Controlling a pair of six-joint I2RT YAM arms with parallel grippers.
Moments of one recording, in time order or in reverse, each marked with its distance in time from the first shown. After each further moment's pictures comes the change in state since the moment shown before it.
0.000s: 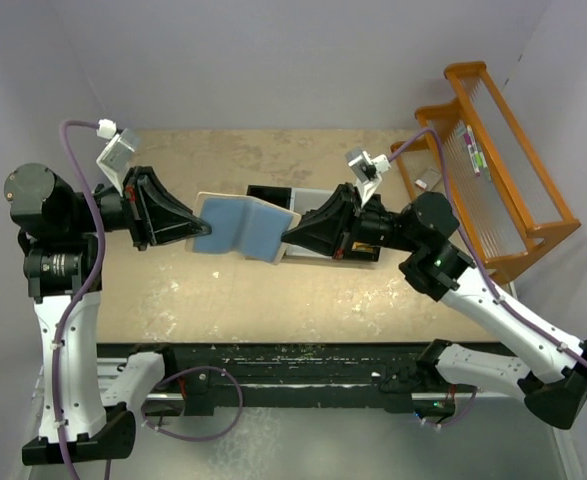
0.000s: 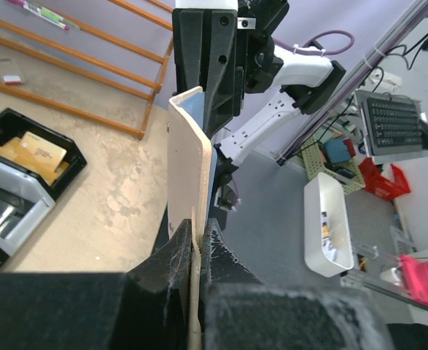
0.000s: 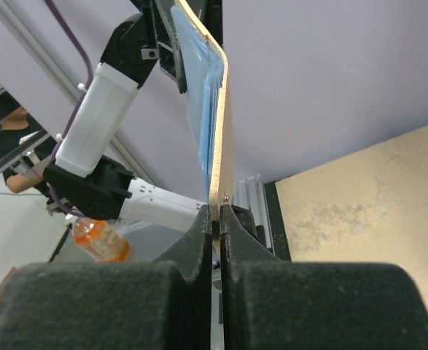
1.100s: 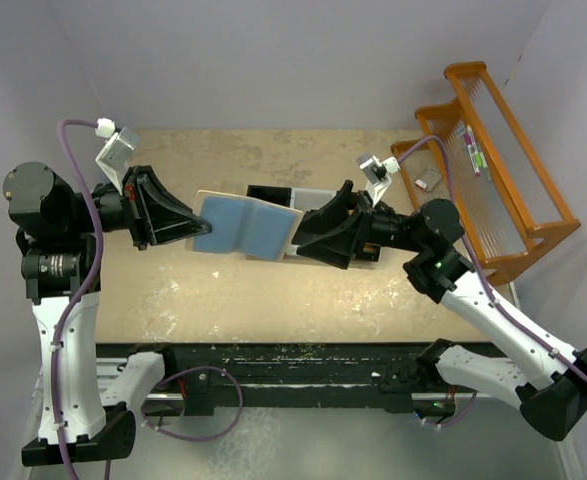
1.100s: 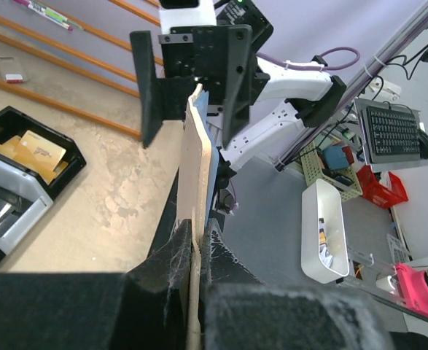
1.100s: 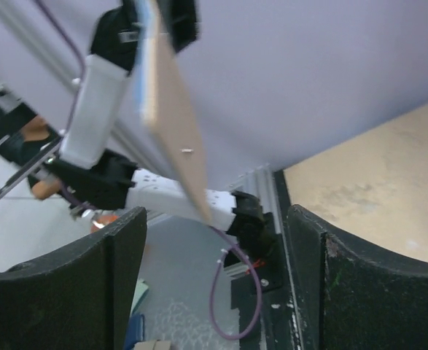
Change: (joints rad) left arm 0.000 0.004 0.026 -0.083 -0.022 0.050; right arm -0.138 -0.043 -0.134 0.077 -0.077 0.122
